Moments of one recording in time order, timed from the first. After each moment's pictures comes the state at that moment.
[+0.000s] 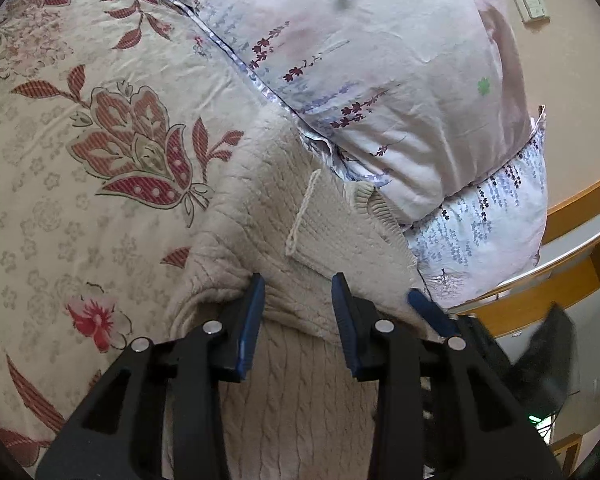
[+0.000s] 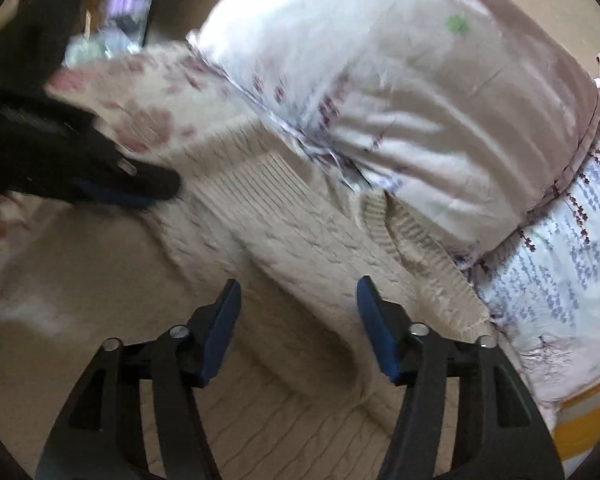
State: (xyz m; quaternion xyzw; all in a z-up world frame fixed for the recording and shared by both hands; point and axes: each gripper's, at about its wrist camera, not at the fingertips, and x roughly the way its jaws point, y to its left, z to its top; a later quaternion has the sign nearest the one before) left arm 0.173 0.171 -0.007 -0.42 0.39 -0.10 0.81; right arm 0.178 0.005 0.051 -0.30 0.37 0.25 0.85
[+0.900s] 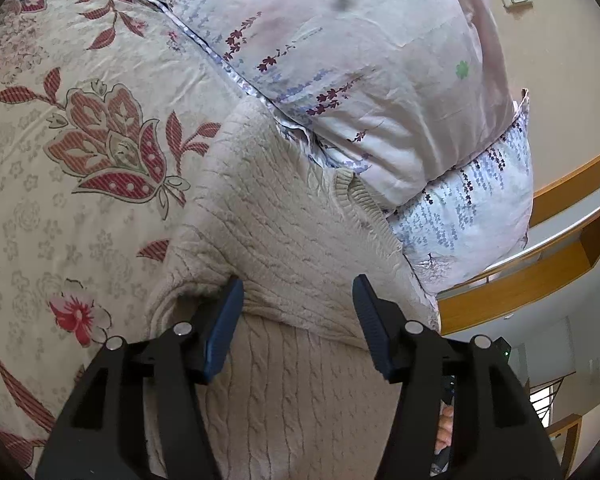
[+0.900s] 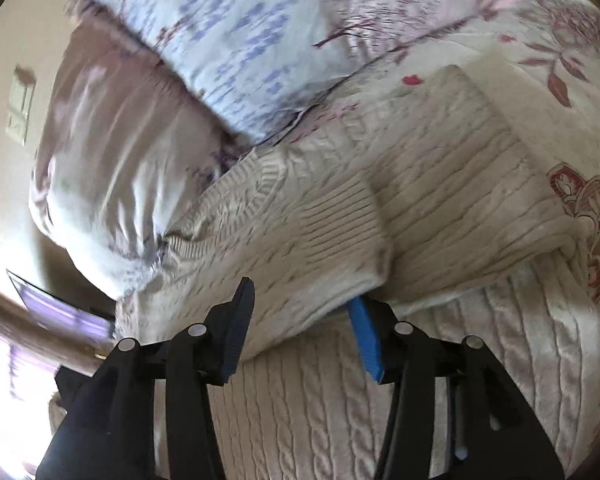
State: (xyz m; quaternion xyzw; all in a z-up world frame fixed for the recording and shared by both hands) left arm 0.172 0.163 -0.001 -0.40 0.40 -0.14 0.81; right arm 0.187 -0.289 0.022 0.36 0.47 0.08 0.80
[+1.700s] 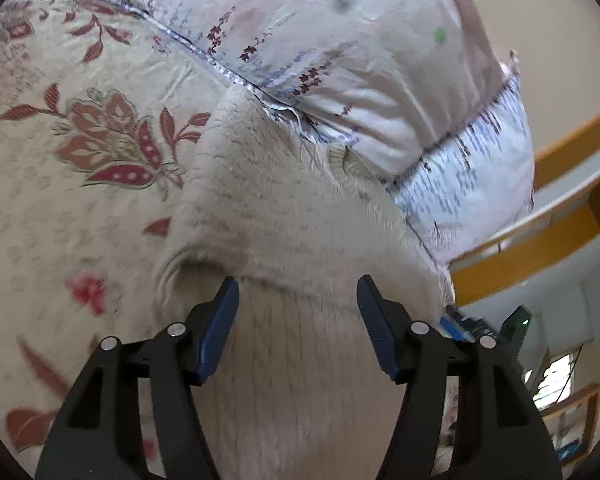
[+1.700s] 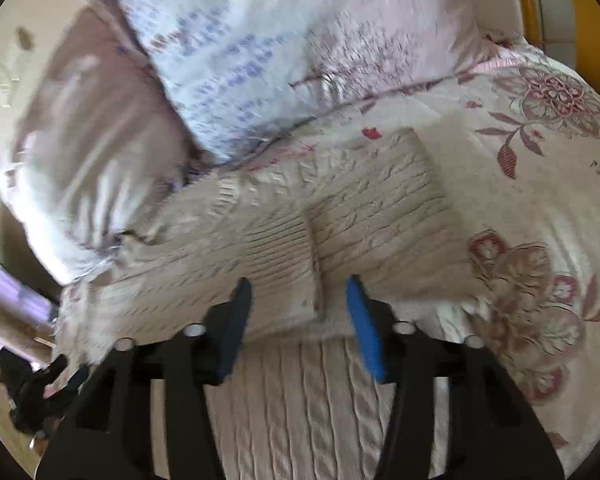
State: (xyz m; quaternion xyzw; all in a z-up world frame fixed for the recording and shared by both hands) left arm 0.153 0.158 0.012 -0.34 0.42 -0.16 0.82; right arm 0.176 -0.303 0.046 0.25 0.45 0.05 0.86
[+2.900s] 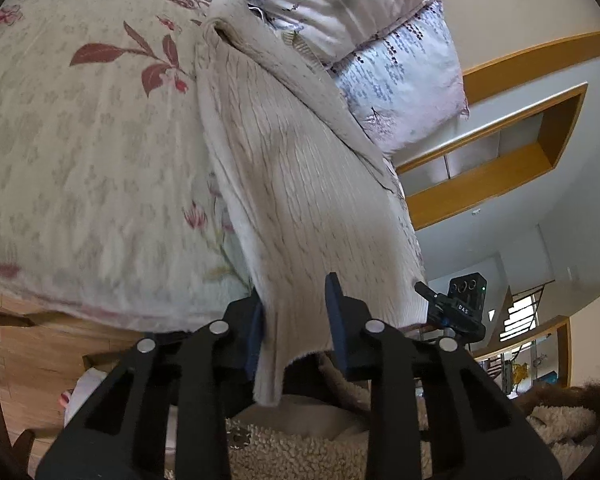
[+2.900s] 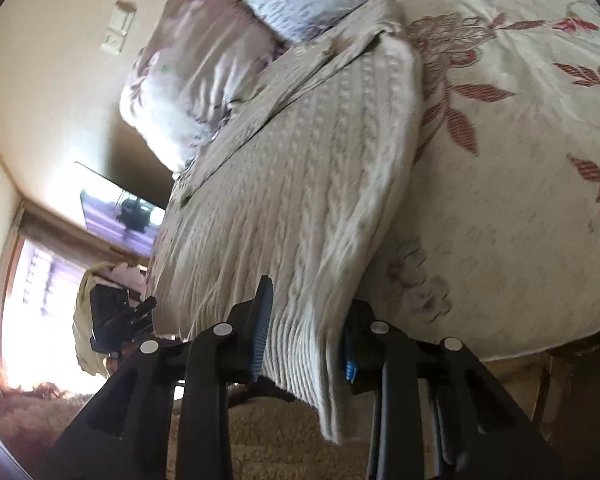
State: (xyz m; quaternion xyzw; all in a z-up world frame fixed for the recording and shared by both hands) left arm -0.036 0.157 -0.020 -0.34 0.46 -0.28 0.77; right arm -0.032 -0.335 0.011 0.33 0.49 0.25 0.77
